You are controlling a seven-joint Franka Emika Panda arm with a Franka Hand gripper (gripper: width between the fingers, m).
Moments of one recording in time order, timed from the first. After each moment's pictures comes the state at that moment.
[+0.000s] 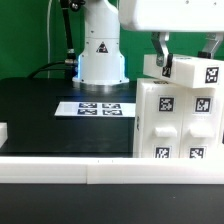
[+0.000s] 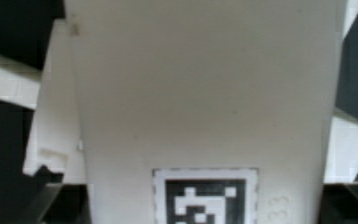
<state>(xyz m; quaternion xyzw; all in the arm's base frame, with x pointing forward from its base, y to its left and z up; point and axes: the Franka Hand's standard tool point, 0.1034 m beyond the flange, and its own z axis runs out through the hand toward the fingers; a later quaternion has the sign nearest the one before) 0.619 0.081 0.158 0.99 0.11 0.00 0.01</state>
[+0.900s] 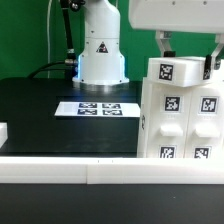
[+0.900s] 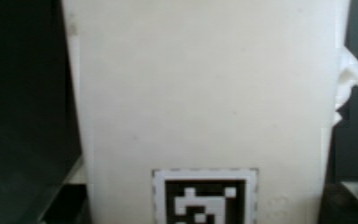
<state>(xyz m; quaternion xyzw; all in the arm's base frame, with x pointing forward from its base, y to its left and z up) 0.619 0.086 0.157 0.90 -0.44 0.02 -0.01</state>
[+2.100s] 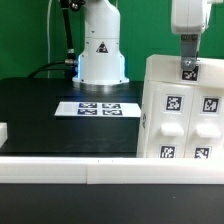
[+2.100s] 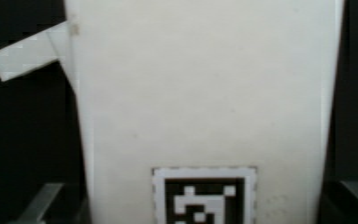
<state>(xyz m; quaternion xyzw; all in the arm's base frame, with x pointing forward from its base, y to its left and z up) 0.620 0.088 0.158 0.56 -0.82 -0.01 -0.04</state>
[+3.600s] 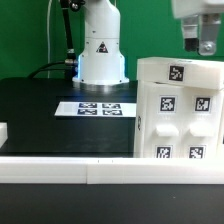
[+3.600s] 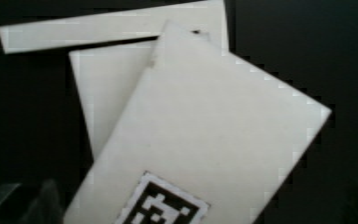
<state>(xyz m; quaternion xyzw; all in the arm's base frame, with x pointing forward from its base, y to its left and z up) 0.628 0.094 0.178 0.71 -0.70 -0.01 -0.05</state>
